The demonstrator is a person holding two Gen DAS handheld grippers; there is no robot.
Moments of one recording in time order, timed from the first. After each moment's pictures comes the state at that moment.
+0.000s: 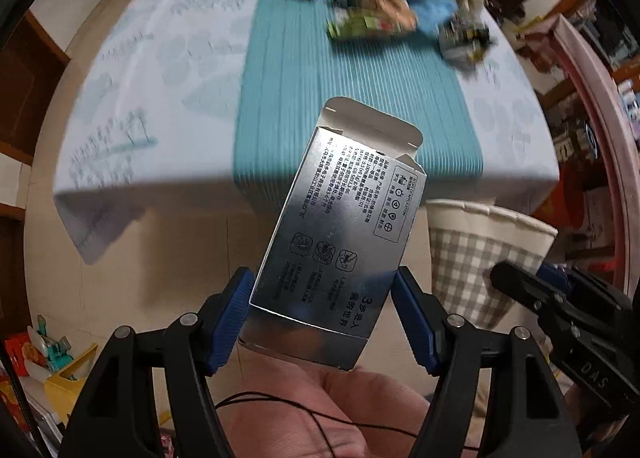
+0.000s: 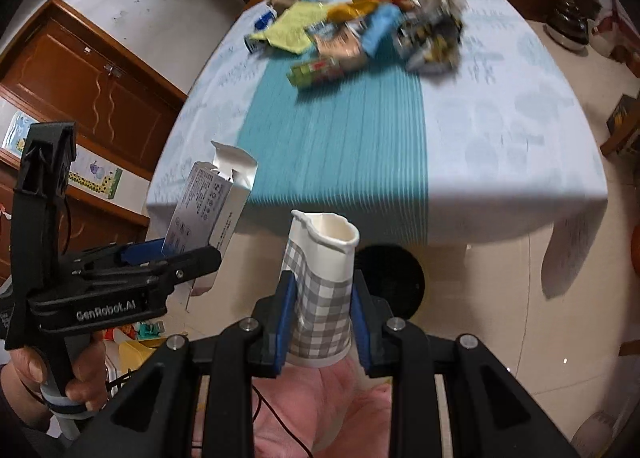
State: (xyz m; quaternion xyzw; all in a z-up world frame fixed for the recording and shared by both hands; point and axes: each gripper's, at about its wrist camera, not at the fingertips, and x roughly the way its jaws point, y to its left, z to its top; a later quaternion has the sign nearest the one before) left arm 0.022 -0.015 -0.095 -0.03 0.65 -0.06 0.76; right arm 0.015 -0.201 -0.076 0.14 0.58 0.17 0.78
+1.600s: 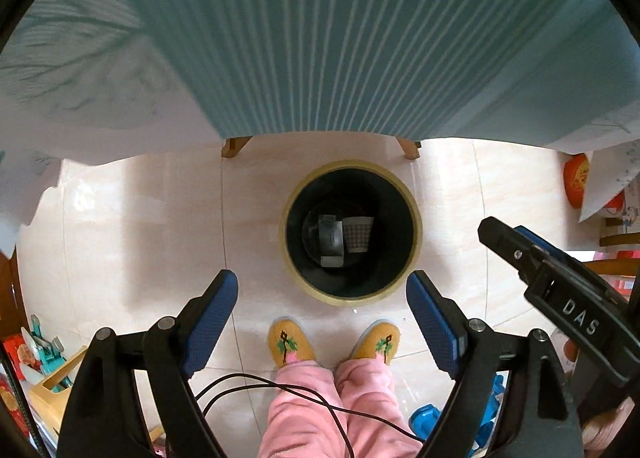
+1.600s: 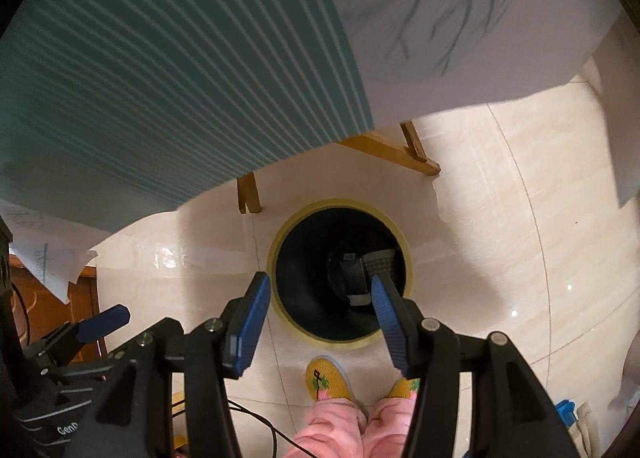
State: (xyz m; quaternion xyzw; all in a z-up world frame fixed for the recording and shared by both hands) left arm 0.020 -0.012 -0.283 -0.01 0.67 -0.05 0.74; right arm 0.023 -0.190 -0.292 0.19 0.61 0.03 0.77
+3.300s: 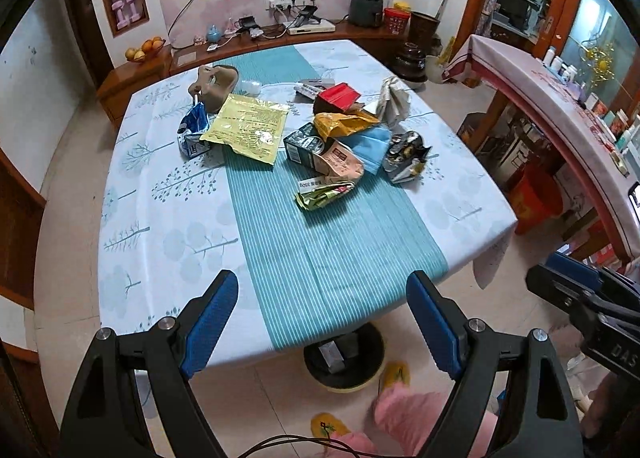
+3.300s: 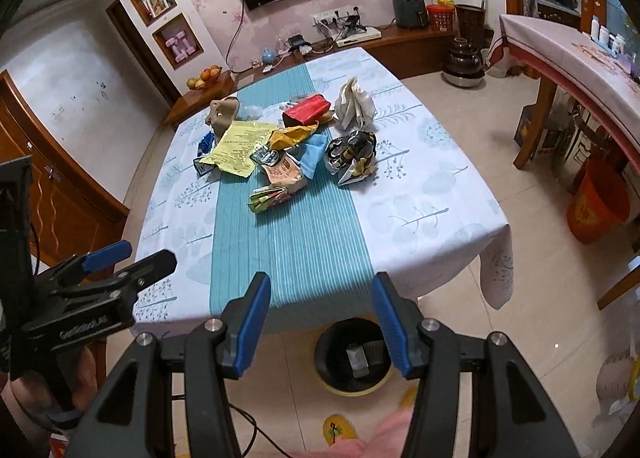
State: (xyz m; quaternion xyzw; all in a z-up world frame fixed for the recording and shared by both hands) left arm 0.095 -0.003 0.011 0.07 0.49 -0.18 0.85; right arm 0.007 -0.197 0.016 0.17 0.46 -0.02 0.87
